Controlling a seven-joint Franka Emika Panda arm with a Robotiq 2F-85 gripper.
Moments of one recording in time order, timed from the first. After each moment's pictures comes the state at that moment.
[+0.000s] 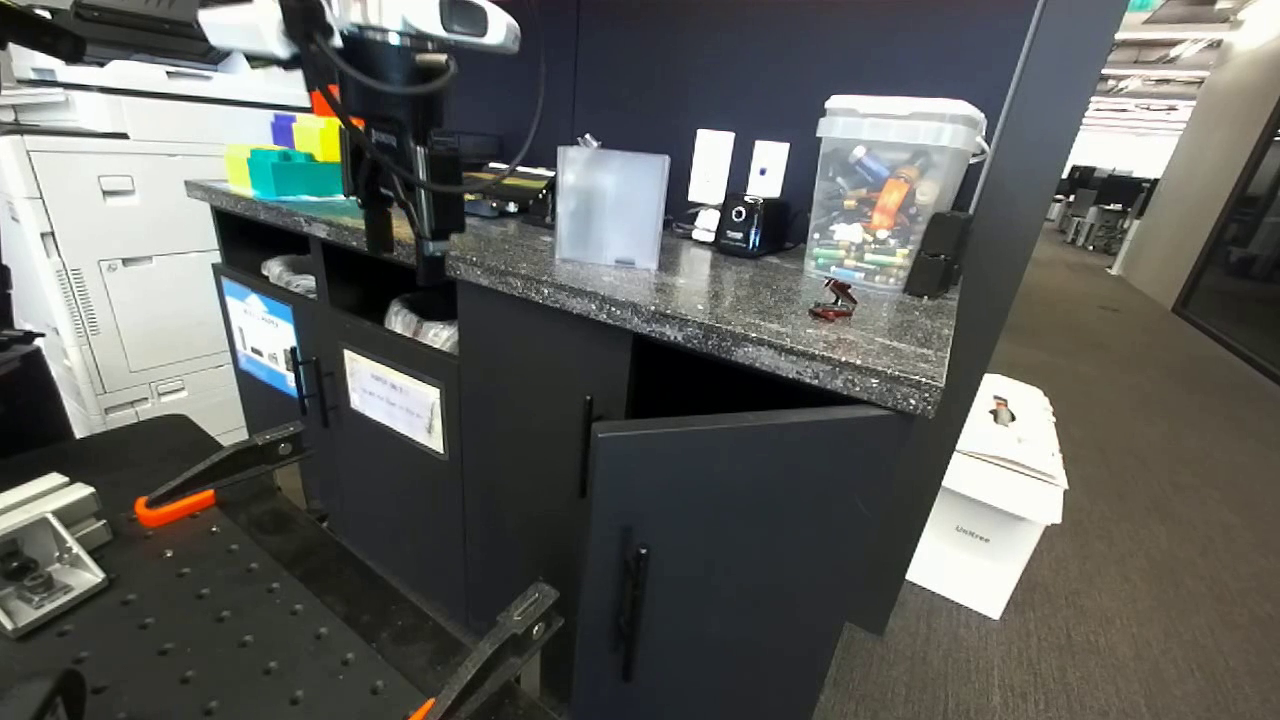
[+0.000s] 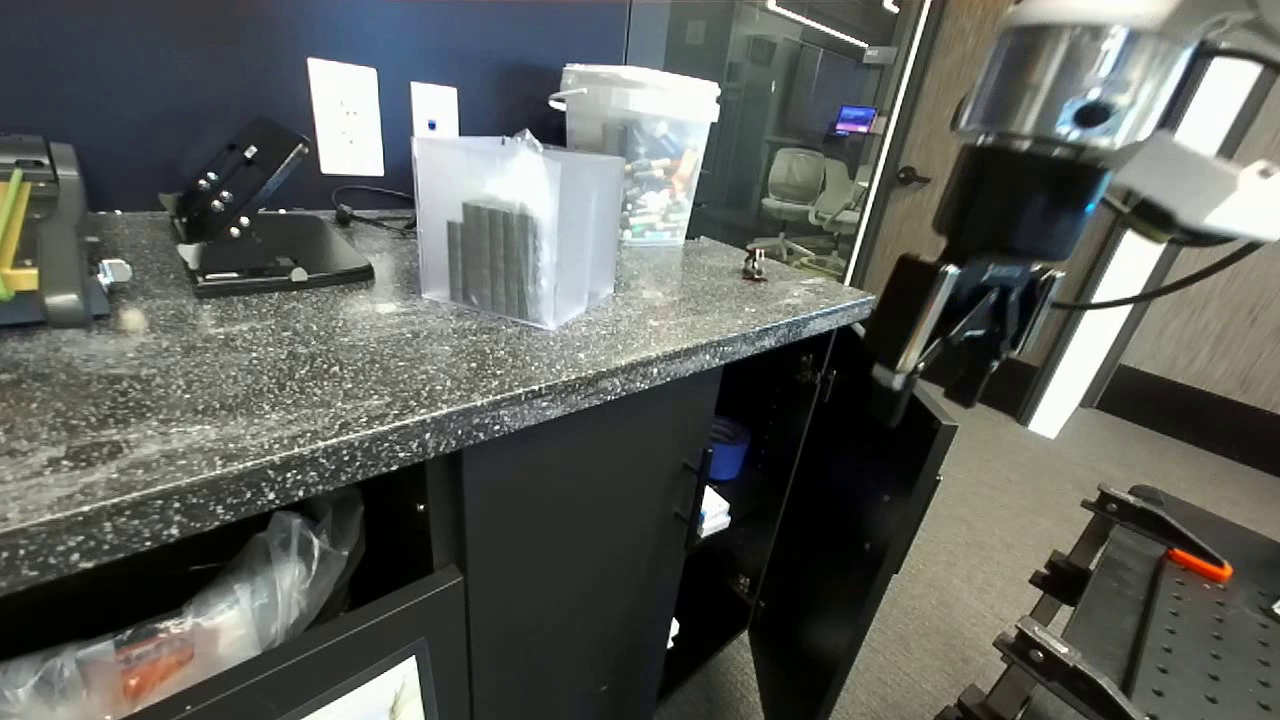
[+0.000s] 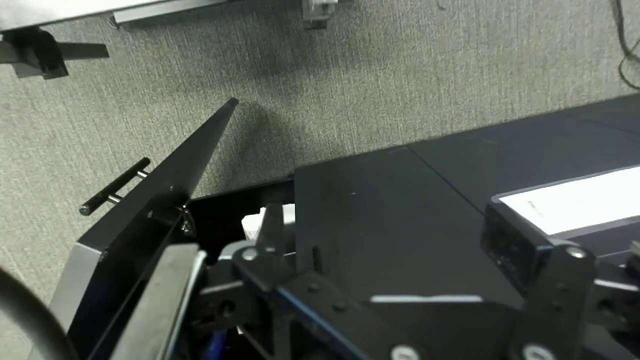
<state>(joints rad) 0.12 0.07 0.17 -2.49 0.03 2.60 0.39</state>
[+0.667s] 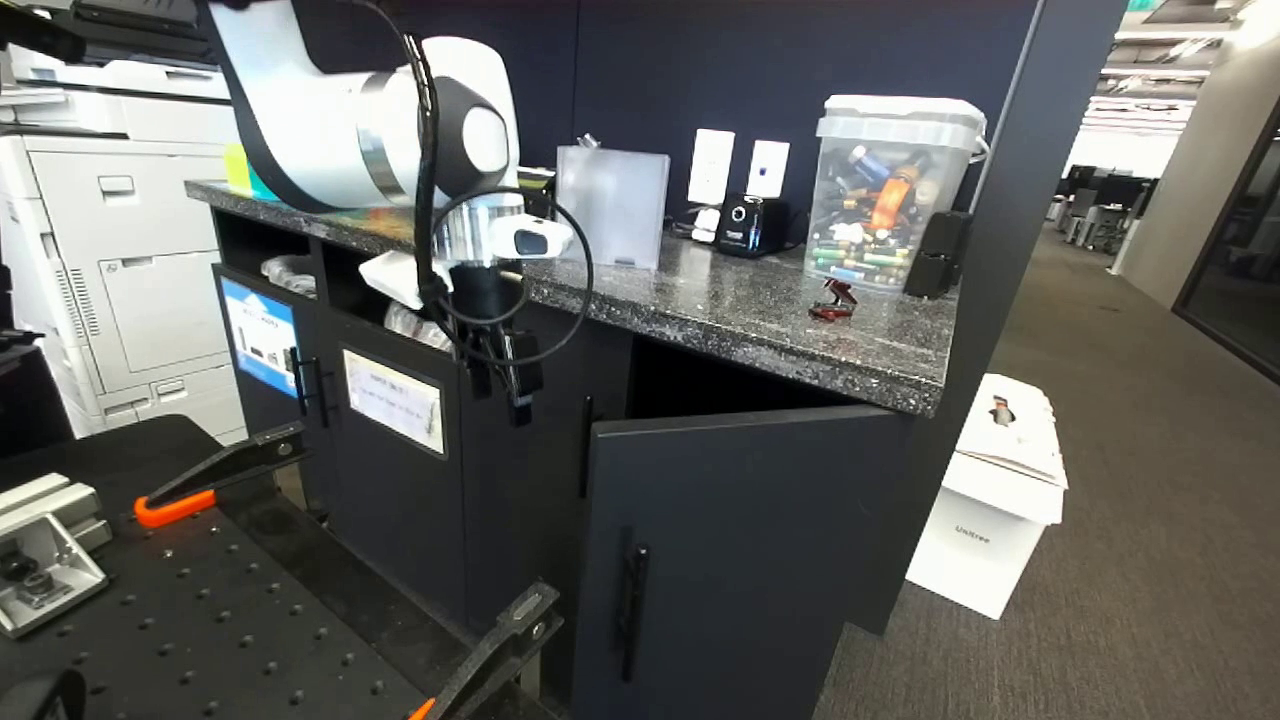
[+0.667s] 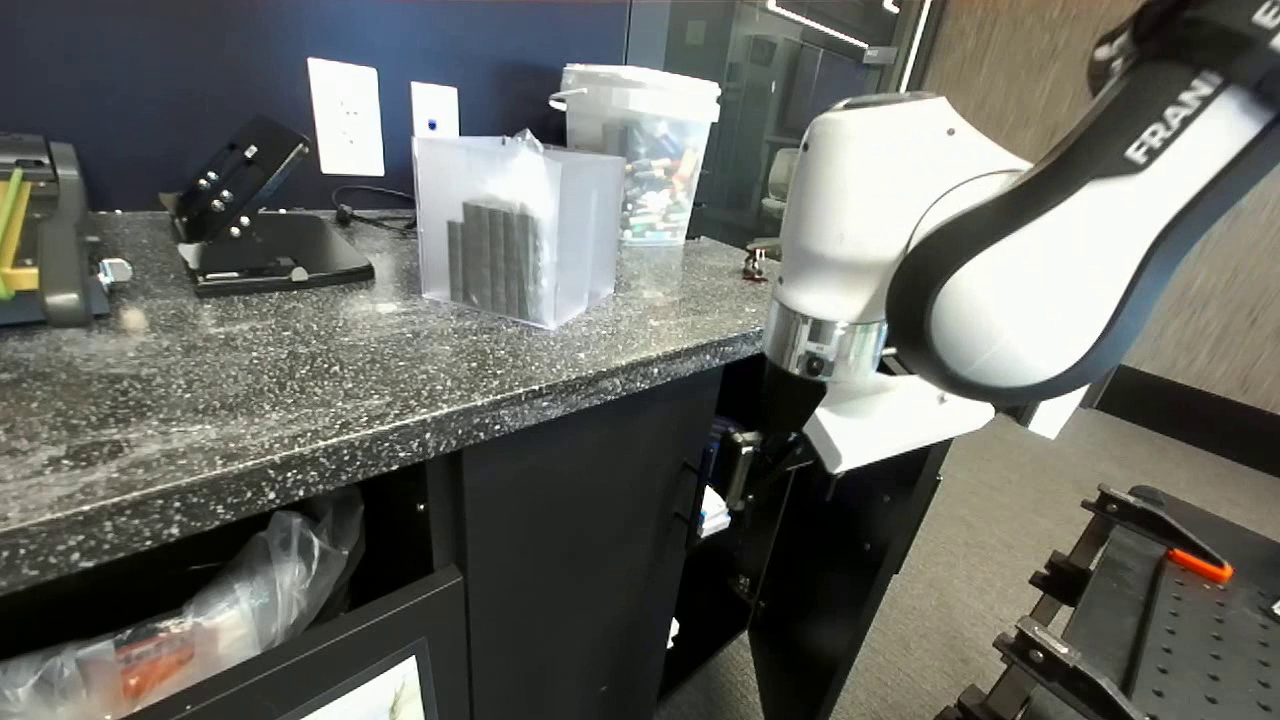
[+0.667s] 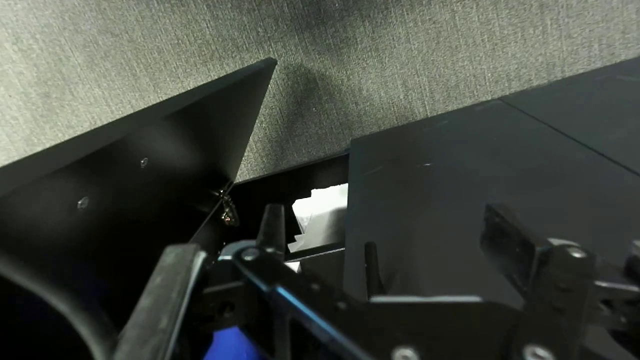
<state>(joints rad) 0.38 0.66 -0.12 -2.09 -0.19 2.75 0.70</state>
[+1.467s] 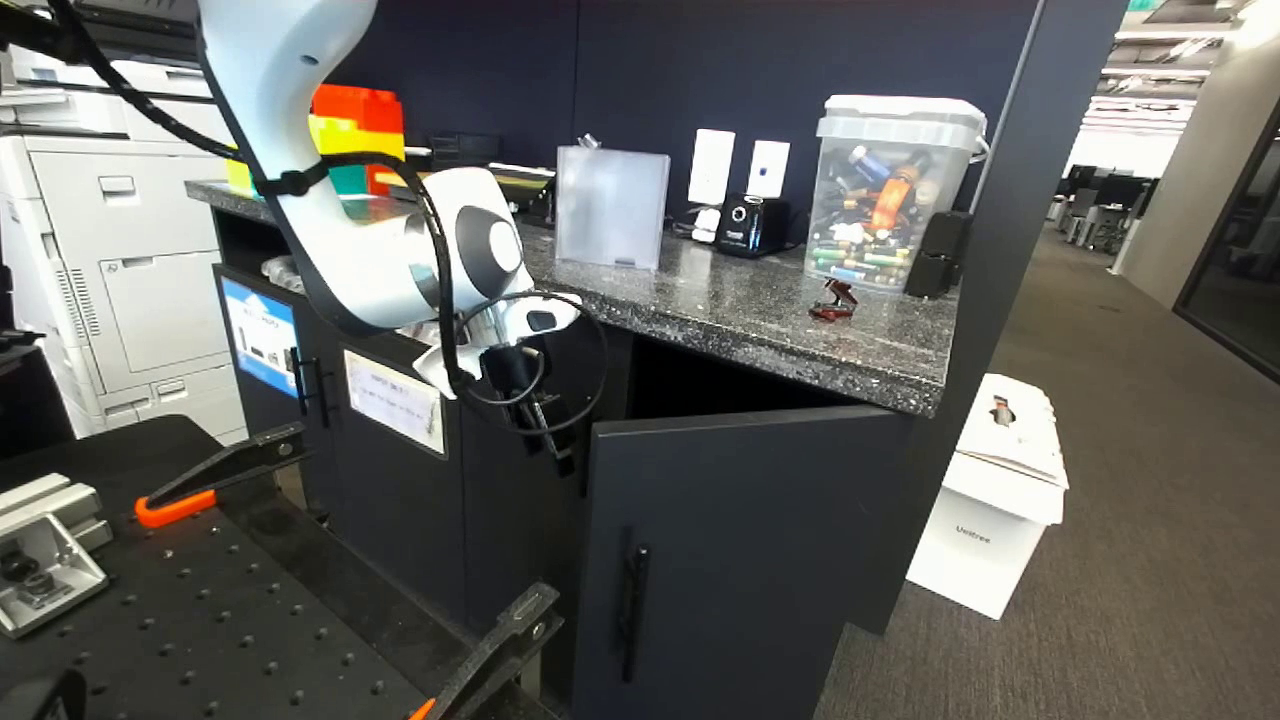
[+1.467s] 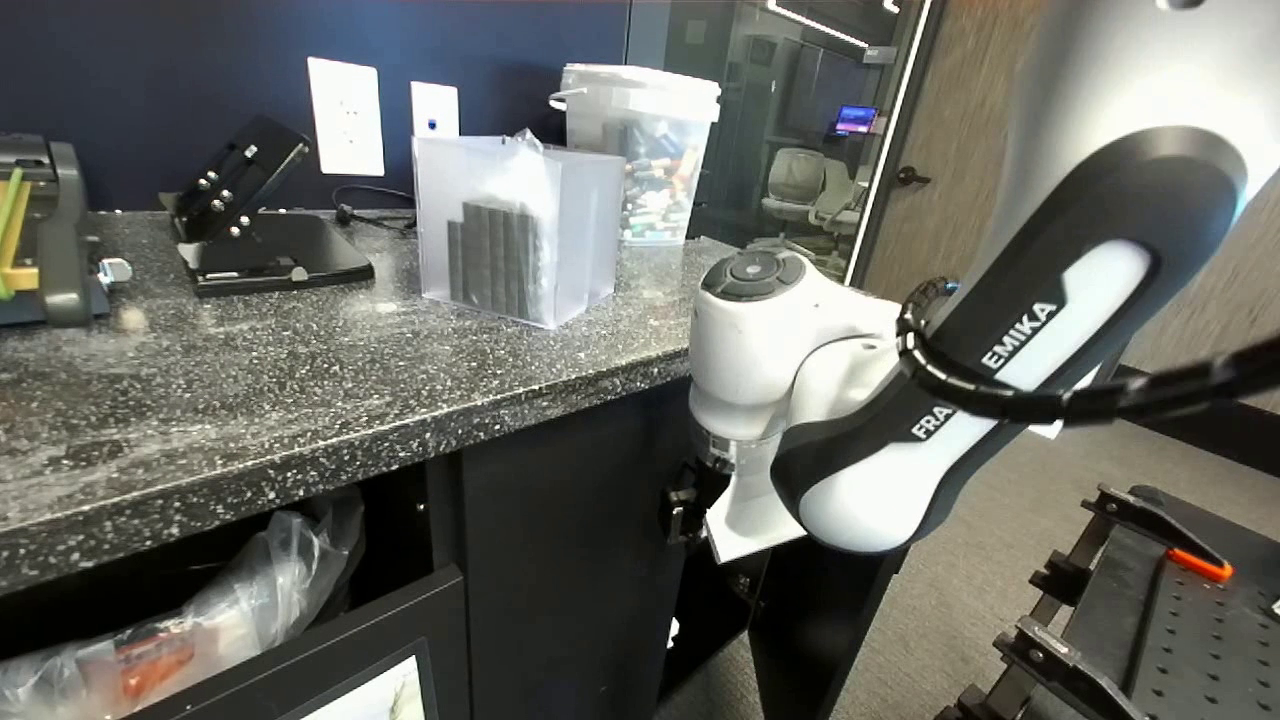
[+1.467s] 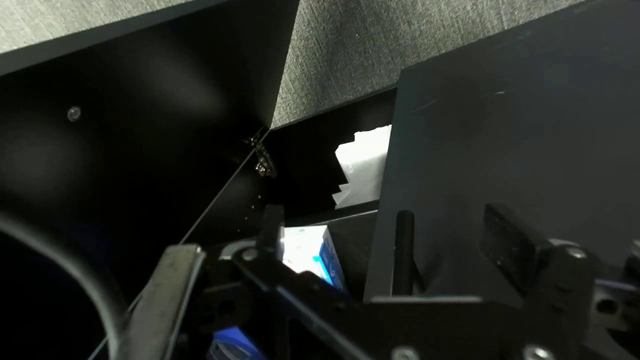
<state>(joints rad) 0.60 1.04 -0.35 -1.77 -0.19 2.79 0.93</state>
